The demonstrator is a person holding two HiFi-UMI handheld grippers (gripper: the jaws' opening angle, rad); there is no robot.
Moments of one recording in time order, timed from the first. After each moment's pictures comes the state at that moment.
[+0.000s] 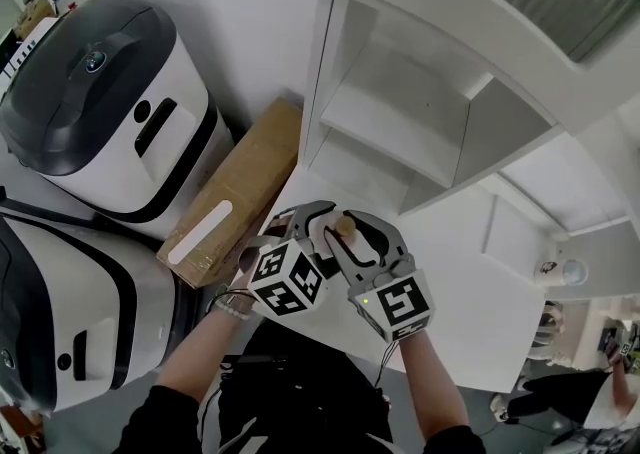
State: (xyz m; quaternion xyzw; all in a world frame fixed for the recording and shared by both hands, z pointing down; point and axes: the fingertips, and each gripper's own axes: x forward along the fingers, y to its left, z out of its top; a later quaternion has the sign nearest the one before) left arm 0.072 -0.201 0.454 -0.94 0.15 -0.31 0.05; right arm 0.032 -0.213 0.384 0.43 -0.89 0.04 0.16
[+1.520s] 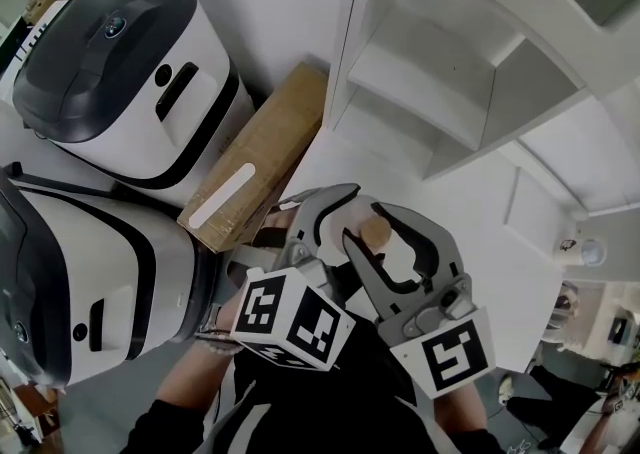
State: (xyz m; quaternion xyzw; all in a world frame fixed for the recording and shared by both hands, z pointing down) left arm 0.039 -0.138 0.327 -0.93 0.19 -0.29 0.10; right arm -0.002 -0.141 0.259 0.41 -0.90 -0.03 0.10
